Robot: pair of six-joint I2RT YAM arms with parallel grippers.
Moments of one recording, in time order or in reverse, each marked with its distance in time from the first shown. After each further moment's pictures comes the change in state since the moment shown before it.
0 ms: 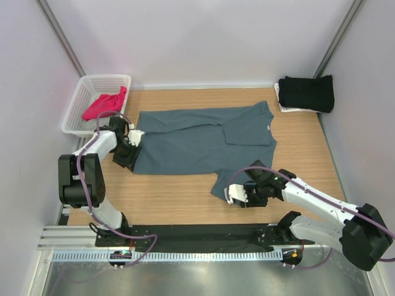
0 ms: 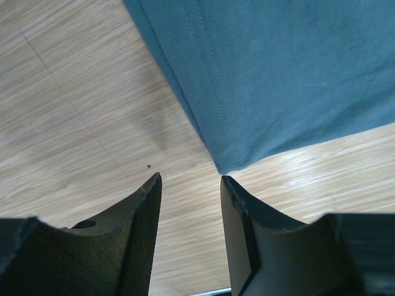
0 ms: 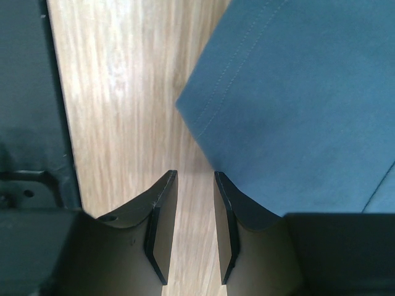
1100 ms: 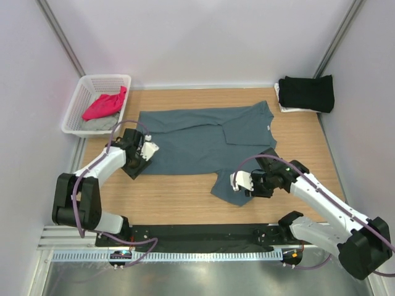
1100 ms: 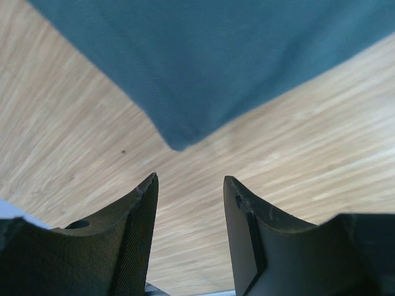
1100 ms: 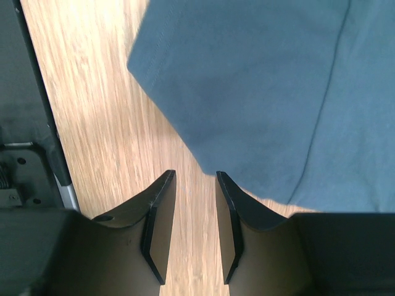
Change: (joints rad) left arm -0.228 -0.205 -0.205 0.077 -0.156 0.114; right arm -0.182 -0.069 0.144 -0.145 -0.035 -0.071
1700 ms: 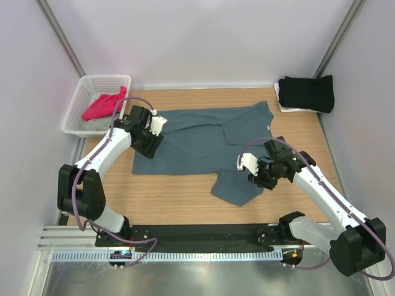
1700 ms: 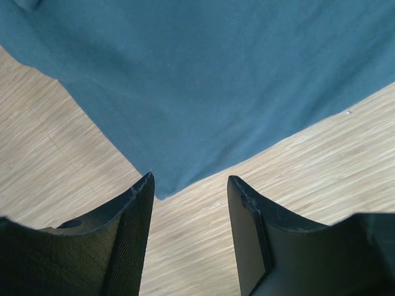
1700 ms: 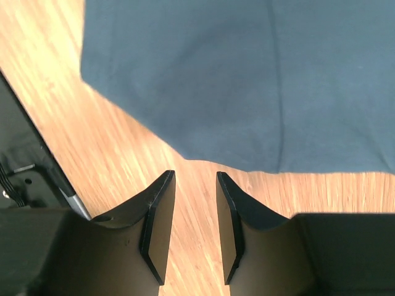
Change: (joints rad) left arm -0.063 0.098 0.351 -0.101 0.154 -0.246; right arm -0.151 0.074 0.113 -0.004 -0.016 0.163
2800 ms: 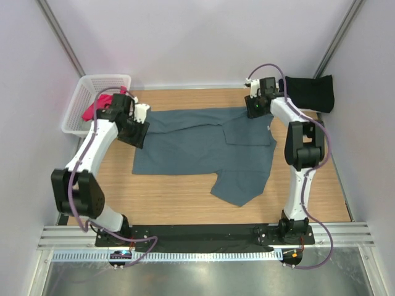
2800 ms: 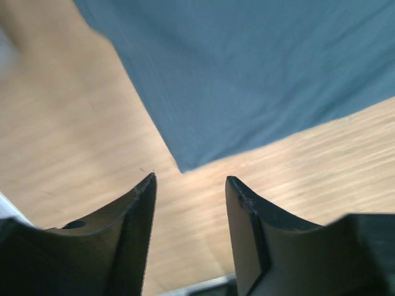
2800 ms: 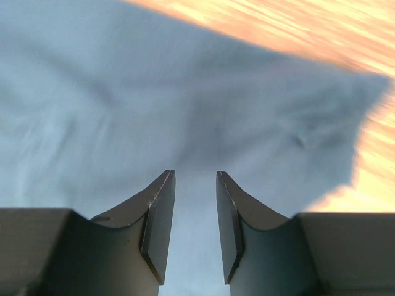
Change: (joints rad) left arm 0.148 0.056 0.172 -0.183 0.035 -0.059; right arm -0.239 1.168 0.978 0.472 0.159 0.689
